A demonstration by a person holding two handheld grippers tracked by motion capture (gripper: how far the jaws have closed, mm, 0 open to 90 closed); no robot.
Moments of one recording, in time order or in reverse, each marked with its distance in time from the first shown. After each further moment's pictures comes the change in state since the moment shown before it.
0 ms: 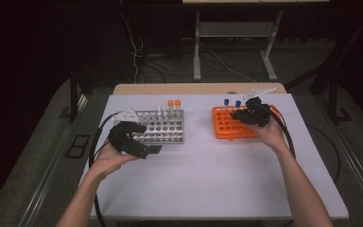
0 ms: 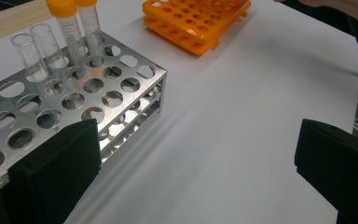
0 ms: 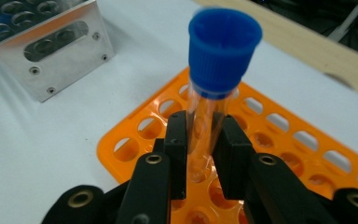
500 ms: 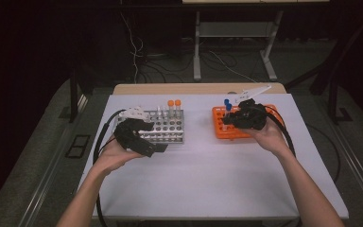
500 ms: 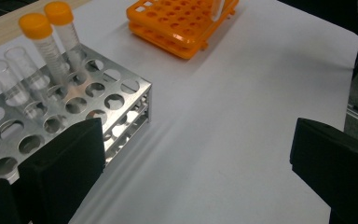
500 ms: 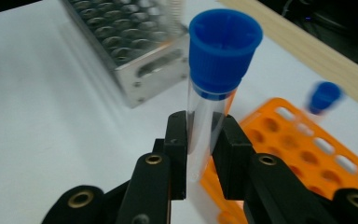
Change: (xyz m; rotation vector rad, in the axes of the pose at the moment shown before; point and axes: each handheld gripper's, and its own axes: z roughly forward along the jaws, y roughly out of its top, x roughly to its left) left arm -0.010 0.020 0.008 0.029 -0.031 0.057; right arm 0.056 0.027 -0.030 0.003 0.143 -0.118
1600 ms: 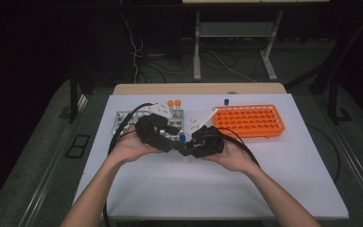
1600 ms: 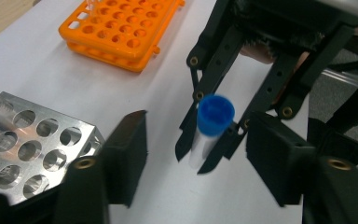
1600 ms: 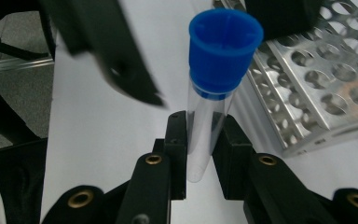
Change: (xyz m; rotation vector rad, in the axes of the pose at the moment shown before) left arm -0.024 0.040 0.027 0.104 -0.139 0.162; right arm 0.114 0.029 0.062 0.074 0.293 -0.241
